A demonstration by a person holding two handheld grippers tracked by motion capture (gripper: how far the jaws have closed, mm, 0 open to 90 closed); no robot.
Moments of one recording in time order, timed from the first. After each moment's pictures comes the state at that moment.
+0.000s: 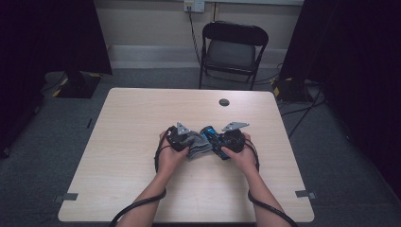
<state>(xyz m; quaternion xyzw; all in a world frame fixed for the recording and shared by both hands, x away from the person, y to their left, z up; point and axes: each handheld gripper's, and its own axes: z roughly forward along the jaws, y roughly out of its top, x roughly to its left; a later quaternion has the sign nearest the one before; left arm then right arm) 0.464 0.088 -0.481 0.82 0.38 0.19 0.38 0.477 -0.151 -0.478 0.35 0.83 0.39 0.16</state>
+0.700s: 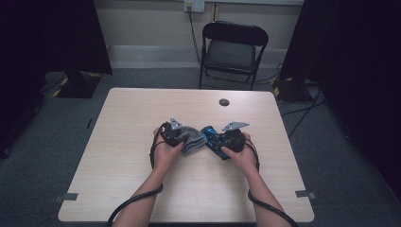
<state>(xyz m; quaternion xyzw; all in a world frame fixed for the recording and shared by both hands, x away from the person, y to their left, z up) 0.477 0.108 -0.477 0.81 0.41 0.21 0.38 0.478 -0.152 -0.478 0.35 0.83 0.39 0.16</state>
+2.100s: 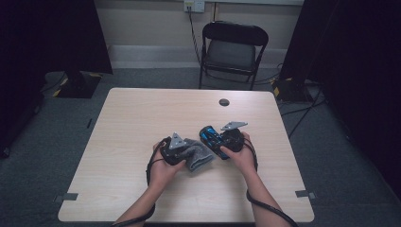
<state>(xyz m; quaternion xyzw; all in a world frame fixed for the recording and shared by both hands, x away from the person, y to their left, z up) 0.405 0.097 -0.467 0.82 0.33 0.16 0.43 0.477 -0.148 -0.477 0.36 0.83 0.38 0.16</state>
